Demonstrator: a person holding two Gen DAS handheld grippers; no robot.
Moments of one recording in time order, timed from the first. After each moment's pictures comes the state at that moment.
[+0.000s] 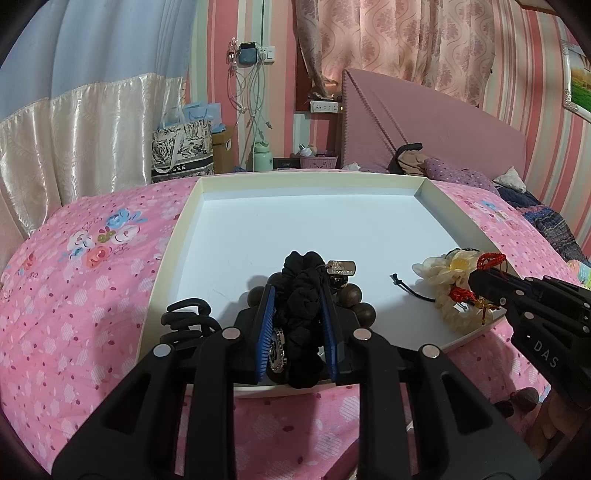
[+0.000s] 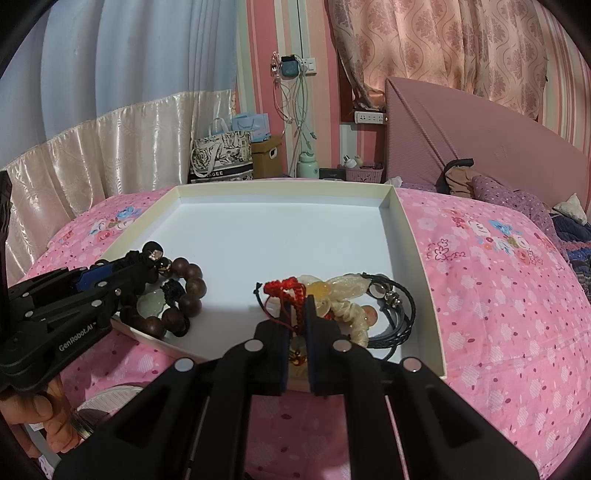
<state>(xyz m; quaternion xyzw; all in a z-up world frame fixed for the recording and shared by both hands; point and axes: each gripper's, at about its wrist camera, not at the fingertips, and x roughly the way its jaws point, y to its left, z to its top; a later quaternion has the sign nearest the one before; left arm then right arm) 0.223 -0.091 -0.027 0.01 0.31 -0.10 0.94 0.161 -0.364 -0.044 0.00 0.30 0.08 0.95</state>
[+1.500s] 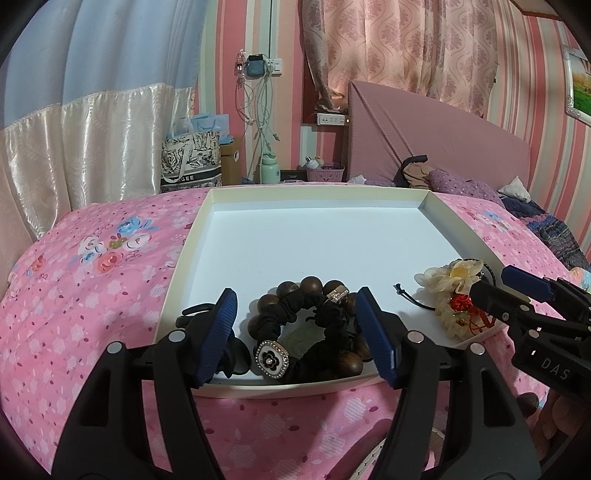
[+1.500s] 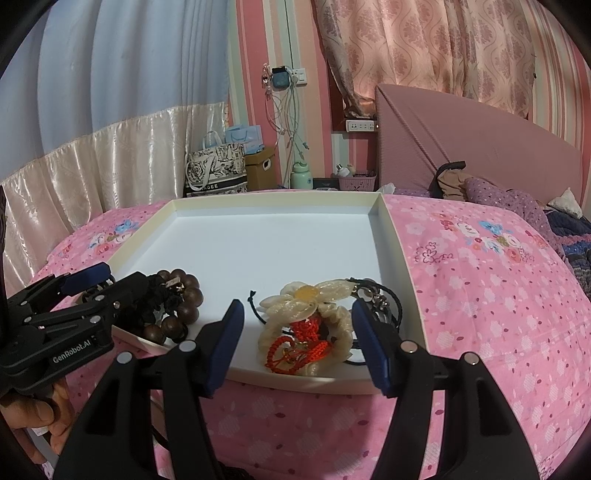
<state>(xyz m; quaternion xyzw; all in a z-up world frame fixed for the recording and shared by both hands) 0.214 -0.090 -0.023 0.01 0.29 -0.08 0.95 0.156 -0.370 -0.042 0.01 0.28 0.06 0.96</state>
